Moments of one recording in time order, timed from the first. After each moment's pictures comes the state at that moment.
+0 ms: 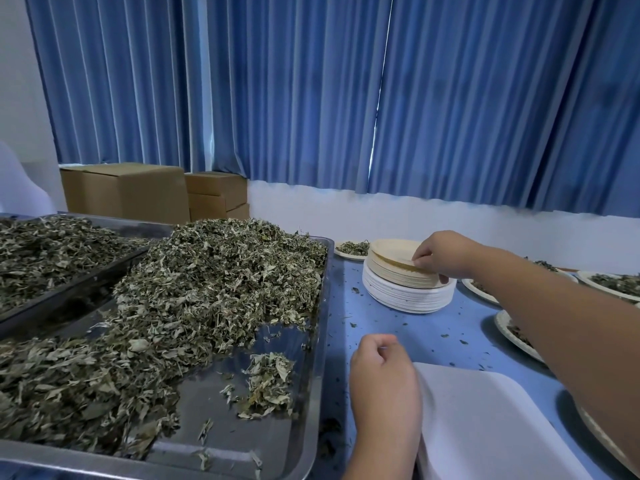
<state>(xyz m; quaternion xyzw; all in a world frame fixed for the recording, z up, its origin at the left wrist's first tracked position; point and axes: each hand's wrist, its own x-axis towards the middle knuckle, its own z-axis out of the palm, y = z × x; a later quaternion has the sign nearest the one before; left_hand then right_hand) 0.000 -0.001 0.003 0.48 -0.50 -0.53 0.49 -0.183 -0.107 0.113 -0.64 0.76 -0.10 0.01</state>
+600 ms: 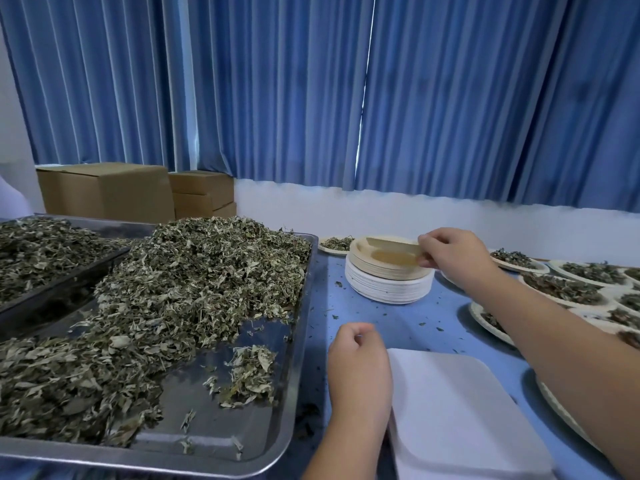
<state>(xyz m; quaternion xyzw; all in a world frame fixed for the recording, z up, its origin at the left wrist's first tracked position) 0.000 -0.002 0.003 0.47 -0.50 -0.53 0.50 -0.187 -0.059 0.089 -0.51 0.69 -0.50 0.07</state>
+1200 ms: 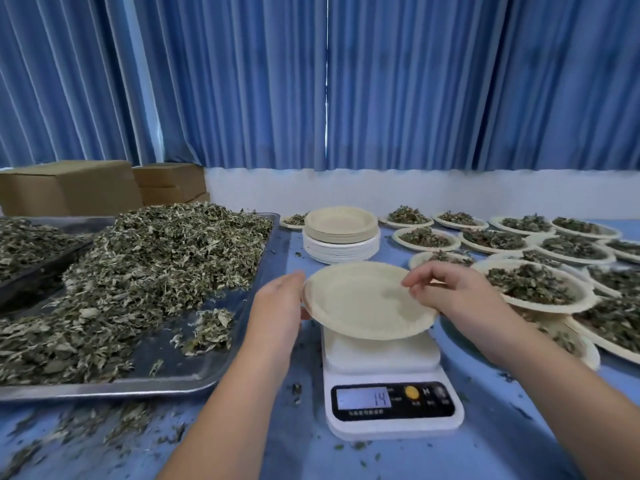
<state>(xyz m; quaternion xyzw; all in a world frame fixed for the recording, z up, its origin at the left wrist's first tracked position) 0.033 0.025 0.031 0.44 -0.52 -0.55 0.49 -0.169 0.120 0.044 -0.53 0.63 -0.54 0.21</state>
